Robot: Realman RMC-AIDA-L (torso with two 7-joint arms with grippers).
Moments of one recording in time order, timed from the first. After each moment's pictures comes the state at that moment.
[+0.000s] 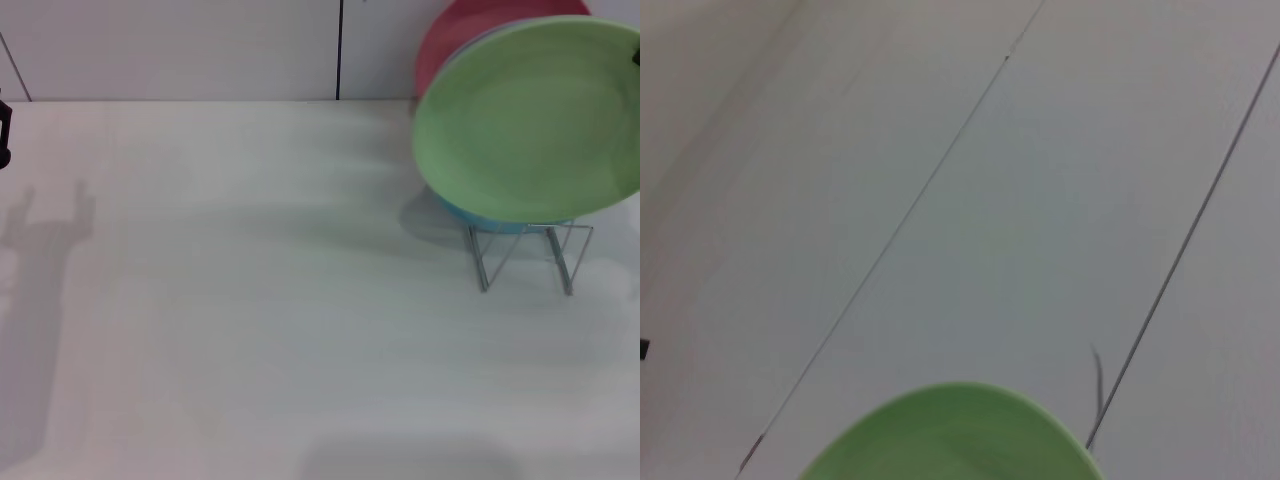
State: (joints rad) left arm -0.53 -2.07 -0.11 -0.21 -1.90 -1.40 2.90; right arm 0.61 1.89 0.53 -0.32 -2.43 -1.88 0.28
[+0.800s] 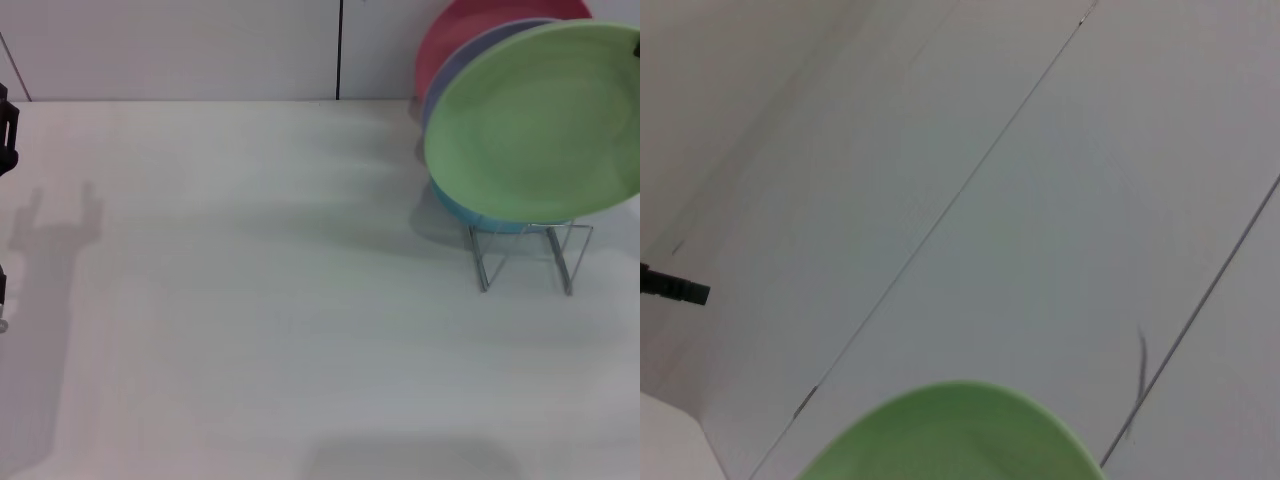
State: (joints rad) left arm -0.52 -2.08 -0.11 -0.25 -1.89 -1.43 2.91; right arm 0.64 1.86 0.30 -0.41 -2.30 -1.87 0.36
